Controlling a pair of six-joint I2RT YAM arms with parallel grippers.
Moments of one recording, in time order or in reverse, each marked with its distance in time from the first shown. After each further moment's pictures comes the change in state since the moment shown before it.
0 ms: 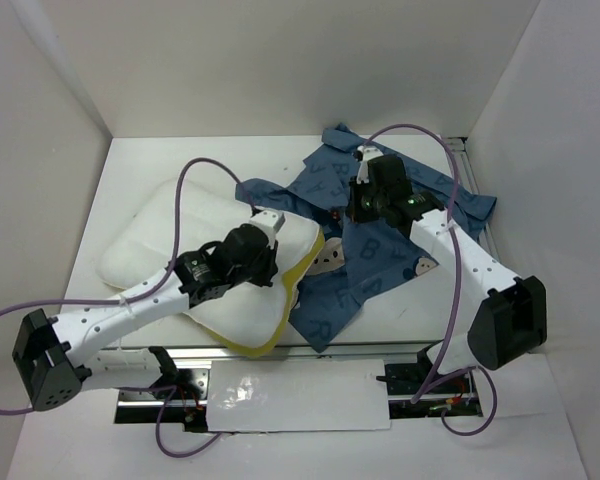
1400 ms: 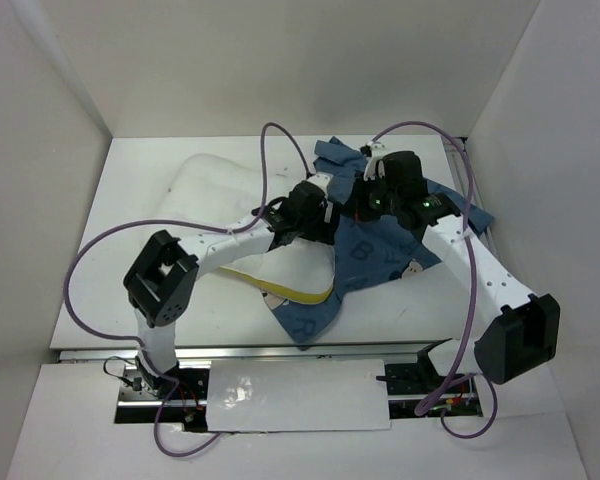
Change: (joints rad) left arm 0.087 0.757 0.539 0.246 0.084 0.072; right arm -0.036 -0.083 0.002 0.010 -0.202 0.036
